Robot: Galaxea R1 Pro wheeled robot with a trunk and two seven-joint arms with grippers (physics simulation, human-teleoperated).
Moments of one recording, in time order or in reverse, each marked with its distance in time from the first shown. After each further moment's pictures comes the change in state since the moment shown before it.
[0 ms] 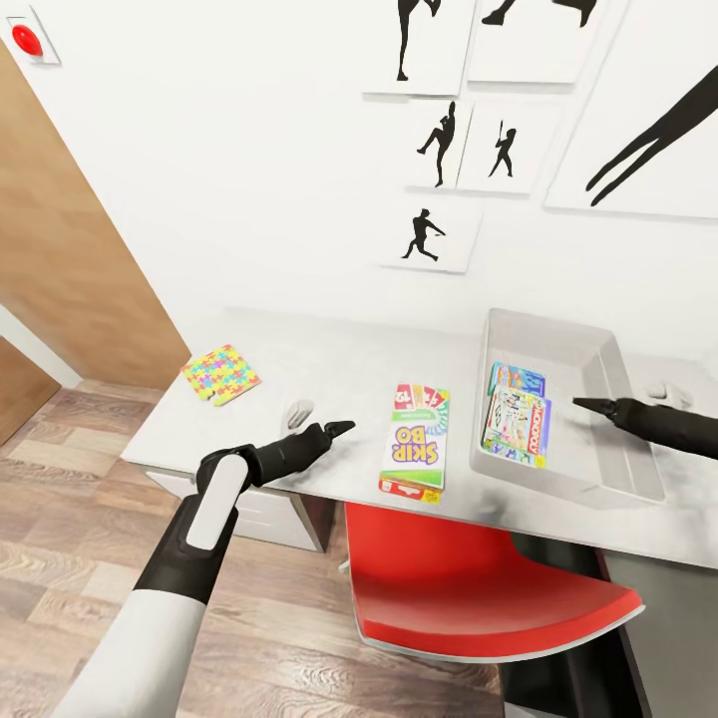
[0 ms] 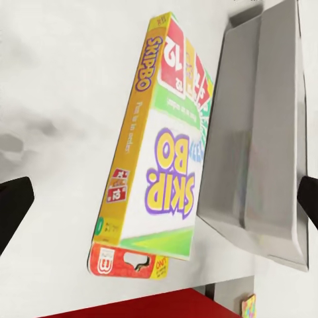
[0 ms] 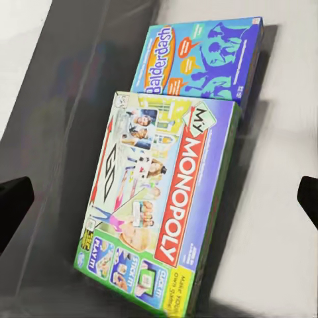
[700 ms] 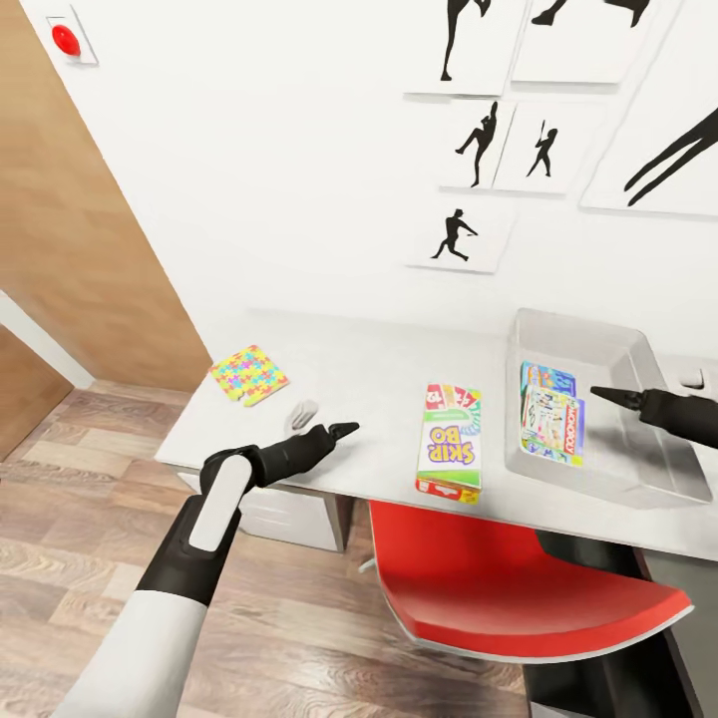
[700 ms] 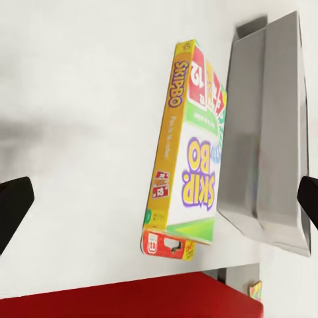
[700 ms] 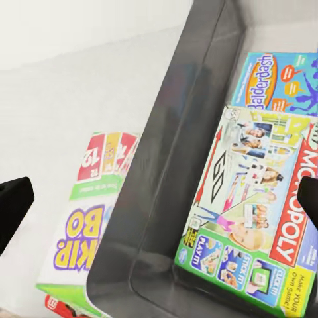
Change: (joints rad) left arm 0.001 0.000 -0.024 -0.003 -0.001 -0.002 -0.001; right arm 0.113 0.017 -0.162 -0.312 -0.004 0.113 -0.009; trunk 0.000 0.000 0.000
